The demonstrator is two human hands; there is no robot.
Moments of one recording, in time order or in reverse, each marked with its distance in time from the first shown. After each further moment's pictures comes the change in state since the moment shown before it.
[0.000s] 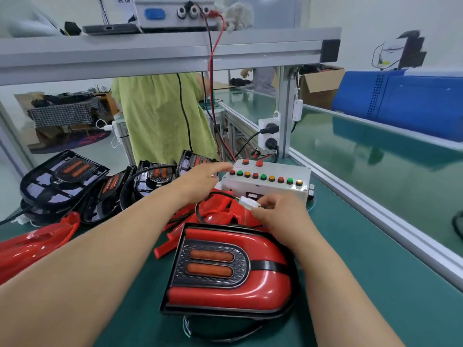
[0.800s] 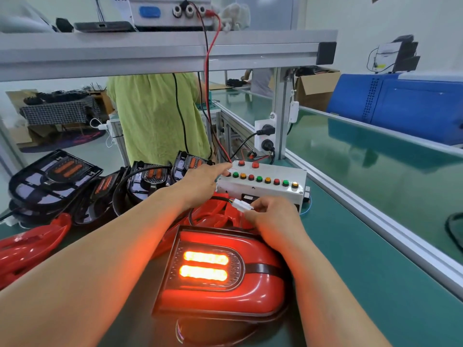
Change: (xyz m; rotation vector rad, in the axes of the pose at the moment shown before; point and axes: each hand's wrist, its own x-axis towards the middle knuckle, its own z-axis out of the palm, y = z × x) left_hand 0.006 0.010 0.006 0.248 0.009 0.021; right_hand 0.004 -0.001 0.008 -0.067 -0.001 0.030
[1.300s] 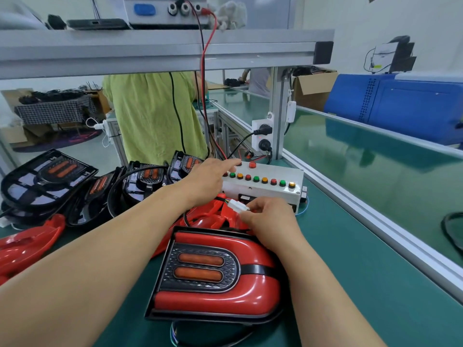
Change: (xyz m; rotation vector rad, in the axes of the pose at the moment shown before) left_hand 0.006 0.017 0.001 0.044 0.054 0.090; right_hand 0.001 0.000 0.002 -0.007 0.002 0.008
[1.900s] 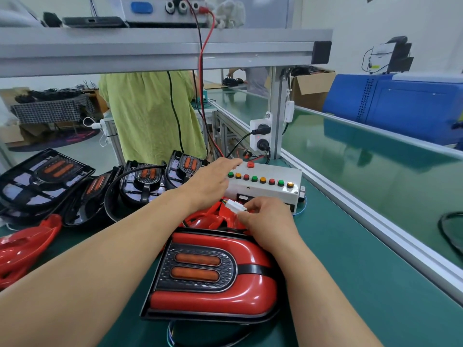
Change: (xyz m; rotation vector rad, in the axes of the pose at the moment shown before) left_hand -0.003 0.009 0.009 -0.168 0.036 -0.004; right_hand 0.000 0.000 0.003 -0.008 0.004 0.000
